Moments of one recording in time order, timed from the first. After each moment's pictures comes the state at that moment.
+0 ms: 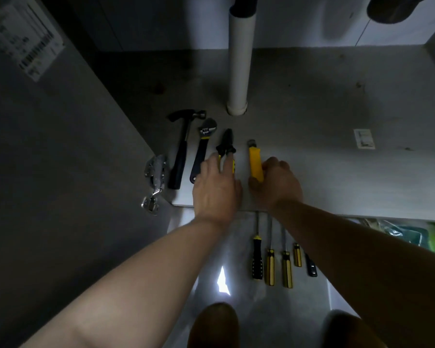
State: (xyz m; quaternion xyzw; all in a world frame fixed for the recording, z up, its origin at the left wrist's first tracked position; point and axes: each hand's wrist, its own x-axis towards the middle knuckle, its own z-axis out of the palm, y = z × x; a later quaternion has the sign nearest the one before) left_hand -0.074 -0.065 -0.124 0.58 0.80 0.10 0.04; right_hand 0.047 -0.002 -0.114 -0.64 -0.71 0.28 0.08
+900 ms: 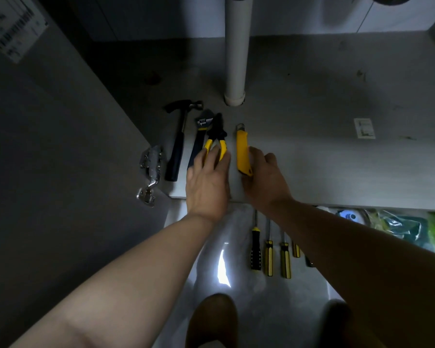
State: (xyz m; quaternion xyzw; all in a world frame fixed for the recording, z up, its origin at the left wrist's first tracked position) left_hand -0.087 -0.073 -0.145 0.61 0.78 0.12 0.01; right_hand 0.042 -0.019 -0.115 -0.55 -0.74 0.35 0.14
